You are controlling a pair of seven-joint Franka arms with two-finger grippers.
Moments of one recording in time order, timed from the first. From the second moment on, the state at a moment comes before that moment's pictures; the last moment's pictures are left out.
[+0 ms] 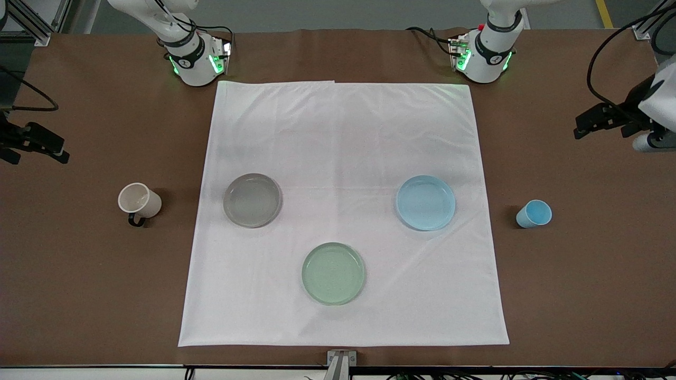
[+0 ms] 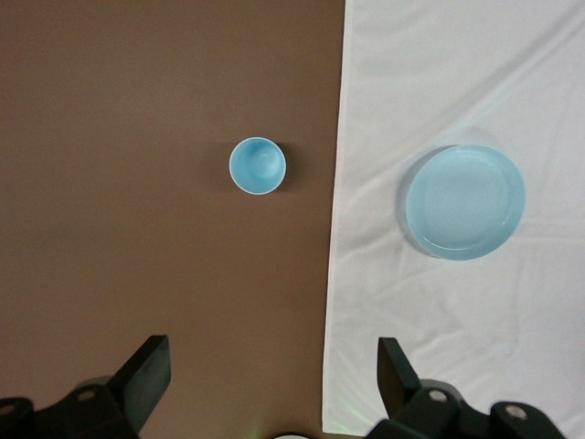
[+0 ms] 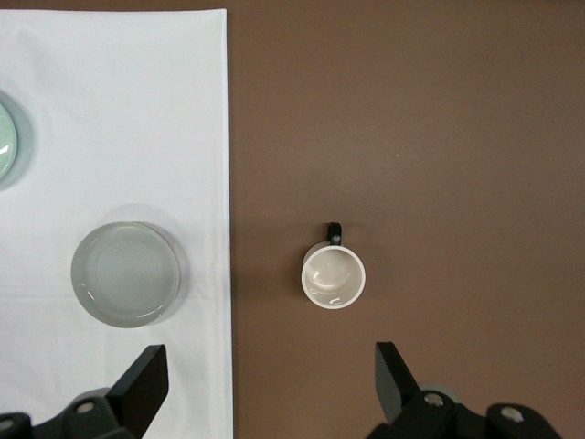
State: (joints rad) left arm 0.10 0.02 -0.11 -1.62 0.01 1.55 -0.03; right arm 0.00 0.09 -0.06 -1.48 0.00 1.60 -0.06
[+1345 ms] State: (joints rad) left arm 0.22 0.42 -0.11 -1.96 0.11 2.30 -0.02; right arm -0.10 0.52 -0.06 -1.76 -0.01 2.19 -0.15
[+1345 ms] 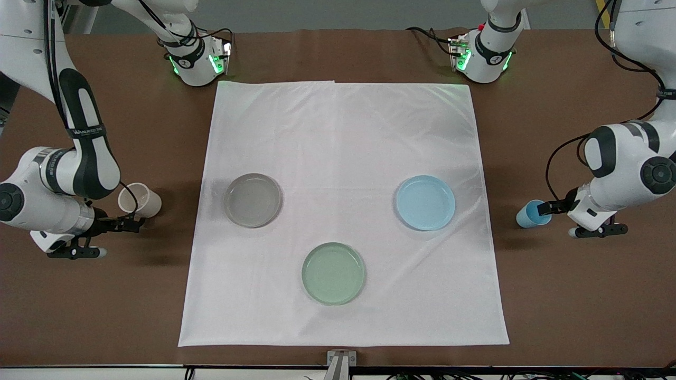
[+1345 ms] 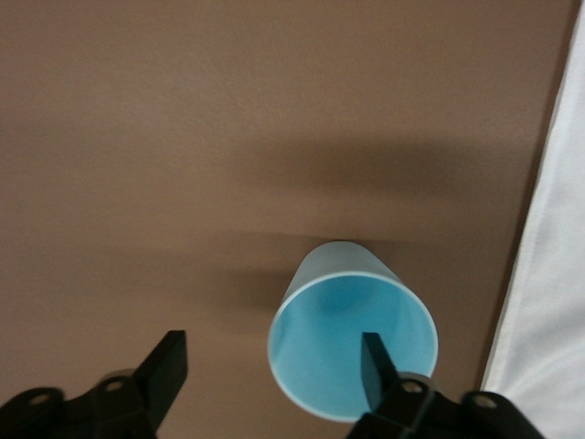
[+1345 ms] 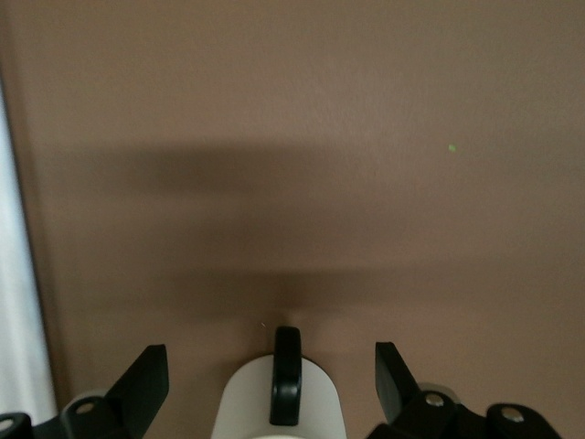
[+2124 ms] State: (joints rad) left arm 0.22 0.43 -0.14 -1.94 0.11 2.28 -0.02; right arm -0.11 0.53 -0.06 -1.87 0.02 2.29 -0.19
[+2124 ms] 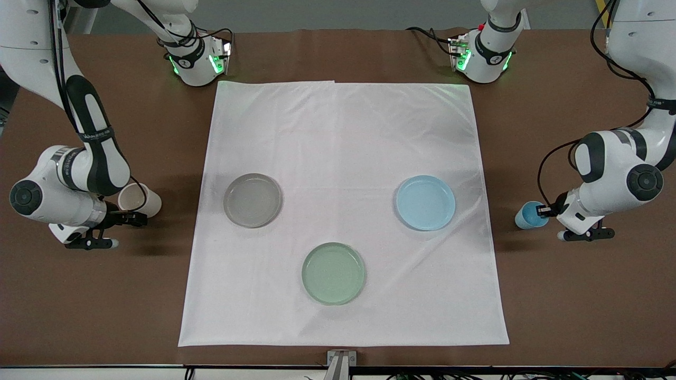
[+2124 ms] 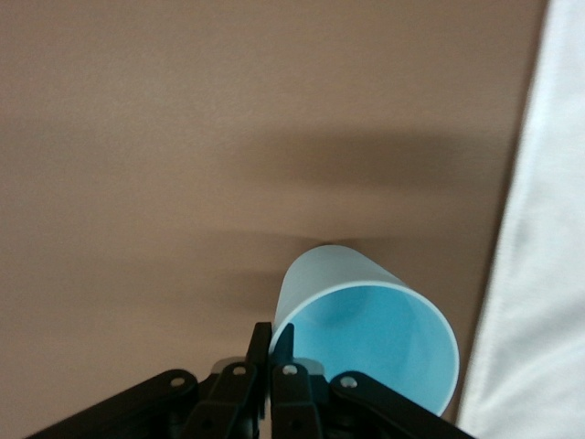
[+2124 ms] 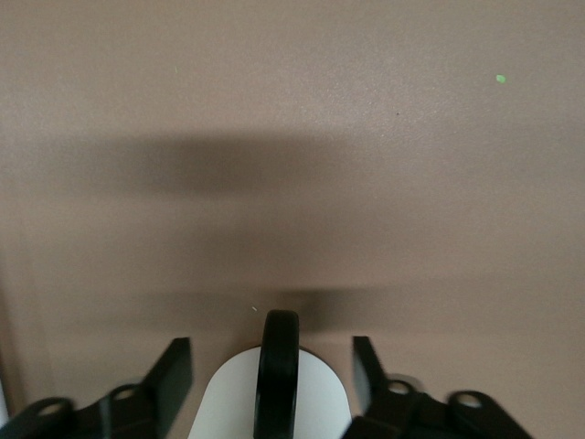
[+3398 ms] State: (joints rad) left arm 0.10 0.45 -0.51 -1.95 0.11 2.22 -0.59; right arm -0.05 0.44 -0.04 -1.81 0.02 2.12 -0.21
